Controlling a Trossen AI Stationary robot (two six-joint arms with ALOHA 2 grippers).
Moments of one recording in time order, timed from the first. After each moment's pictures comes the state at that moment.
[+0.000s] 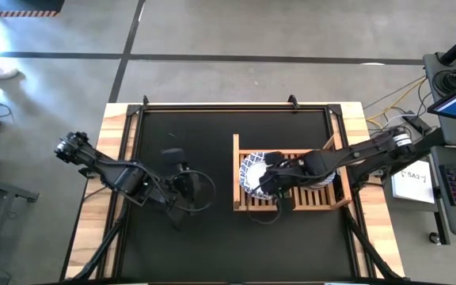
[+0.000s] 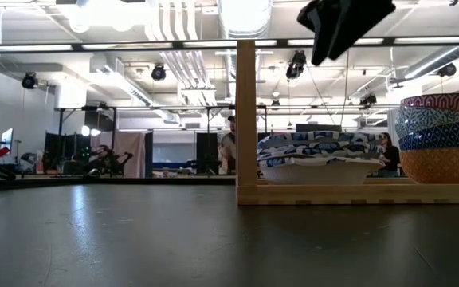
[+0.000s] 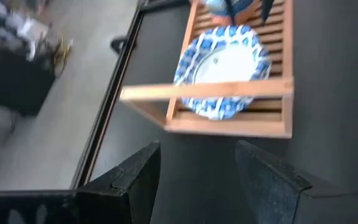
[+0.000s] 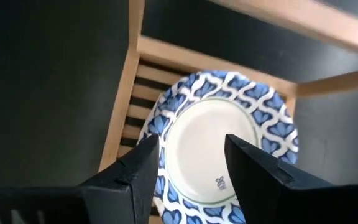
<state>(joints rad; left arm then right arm) -0.50 1.50 1.61 -1.13 -0.77 -0.33 0.24 1.51 1.34 -0.95 0.17 -0.07</state>
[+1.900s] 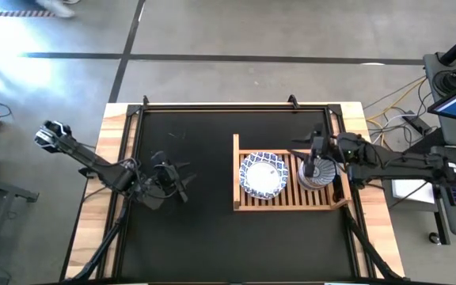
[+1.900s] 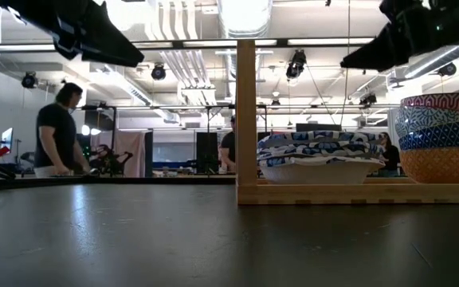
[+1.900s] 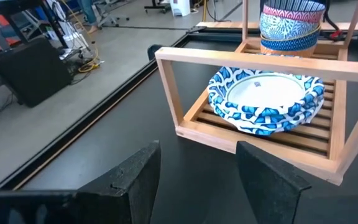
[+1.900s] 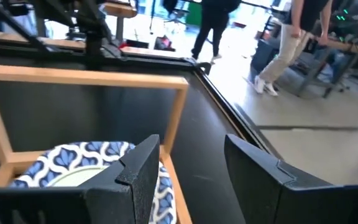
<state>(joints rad) -0.50 1.08 0.64 -0.21 -1.00 -0.43 -0.17 0.53 0.41 -0.07 0.10 -0.20</state>
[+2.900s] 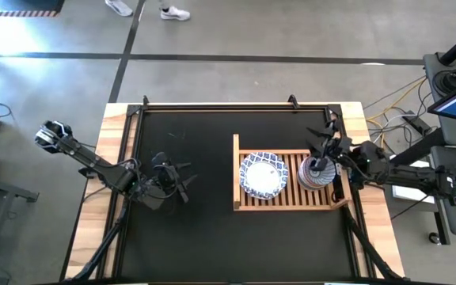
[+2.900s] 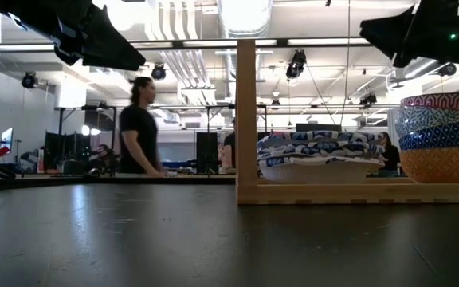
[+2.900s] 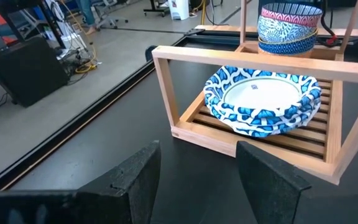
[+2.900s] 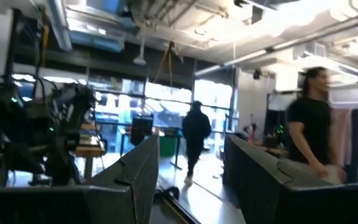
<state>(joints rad) -0.50 1.09 0.61 -0.12 -1.00 -0.43 -0.29 0.35 0.05 0.69 0.08 -0.17</state>
